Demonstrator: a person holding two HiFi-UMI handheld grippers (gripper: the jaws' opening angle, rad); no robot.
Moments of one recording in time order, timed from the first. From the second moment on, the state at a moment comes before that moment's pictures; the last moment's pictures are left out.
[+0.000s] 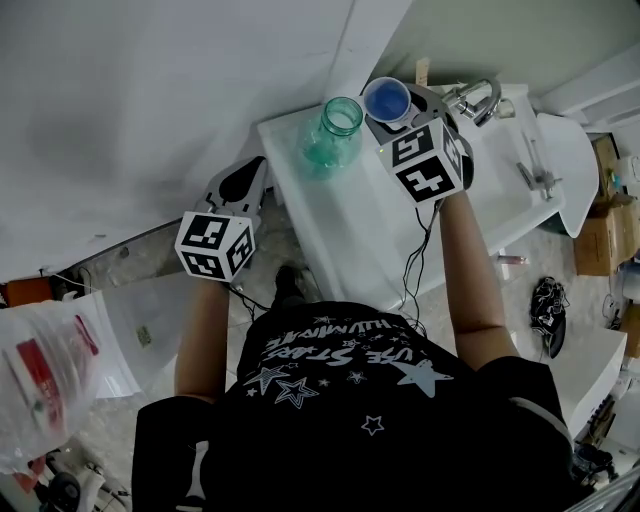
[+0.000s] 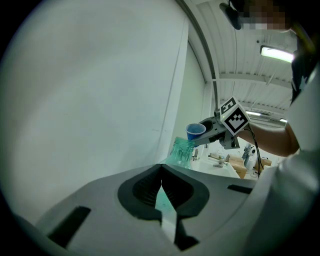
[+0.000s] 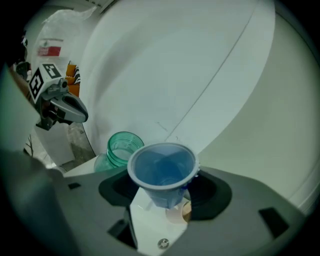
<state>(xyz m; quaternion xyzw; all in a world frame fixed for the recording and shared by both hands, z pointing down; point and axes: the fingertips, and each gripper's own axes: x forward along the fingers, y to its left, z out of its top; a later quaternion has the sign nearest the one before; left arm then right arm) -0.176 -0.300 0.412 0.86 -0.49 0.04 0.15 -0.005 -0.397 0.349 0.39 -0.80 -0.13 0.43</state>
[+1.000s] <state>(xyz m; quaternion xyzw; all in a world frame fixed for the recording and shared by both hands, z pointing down) -0.174 -0.301 0.418 0.85 -0.49 0.03 0.15 -0.010 -0.401 0.357 0.37 -0.74 -0.23 0.51</state>
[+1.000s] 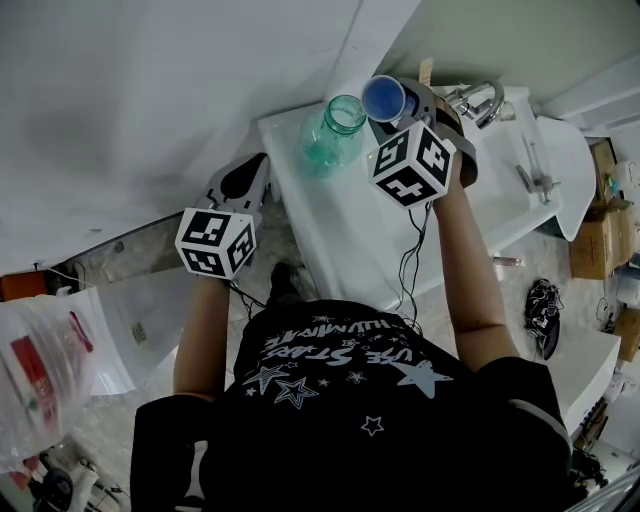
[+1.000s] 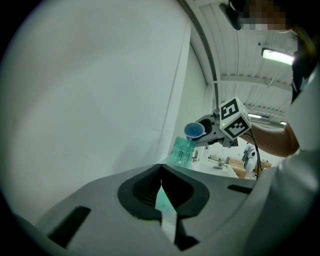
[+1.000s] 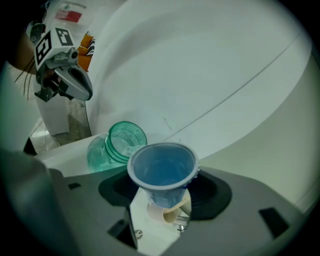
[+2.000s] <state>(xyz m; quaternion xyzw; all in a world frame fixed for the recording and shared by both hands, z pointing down) -0.175 -0.289 0.412 0.85 -0.50 0.03 0.15 -0.007 -0.395 0.345 0.39 -0.79 -0.17 0.45</state>
